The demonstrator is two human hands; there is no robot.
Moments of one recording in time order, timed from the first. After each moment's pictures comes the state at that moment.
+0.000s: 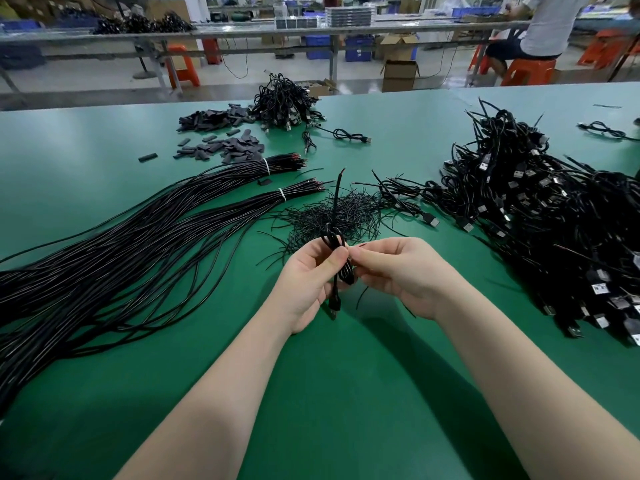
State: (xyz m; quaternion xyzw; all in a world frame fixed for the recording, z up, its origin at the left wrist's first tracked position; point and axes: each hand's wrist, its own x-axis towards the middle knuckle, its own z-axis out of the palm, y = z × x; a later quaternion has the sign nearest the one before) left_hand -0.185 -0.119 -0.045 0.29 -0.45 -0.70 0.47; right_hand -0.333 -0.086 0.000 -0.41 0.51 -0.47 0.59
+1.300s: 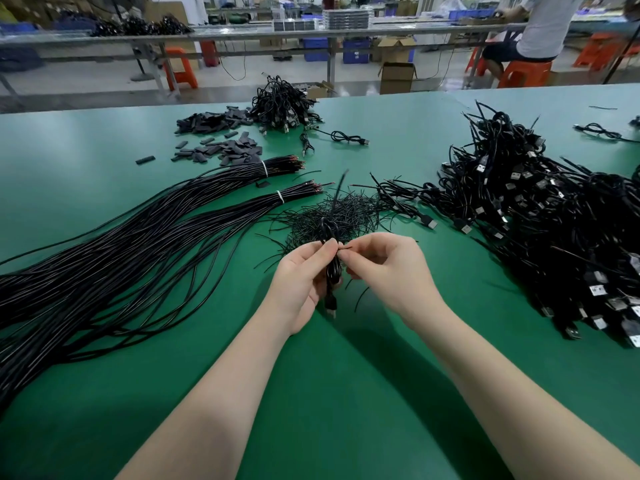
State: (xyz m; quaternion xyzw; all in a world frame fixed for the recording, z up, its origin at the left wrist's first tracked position) left_hand -0.182 -0.123 -0.041 0.33 -0.43 -0.69 0.48; right_hand -0.318 -0.086 -0.014 -0.57 0.56 -0.52 0.30
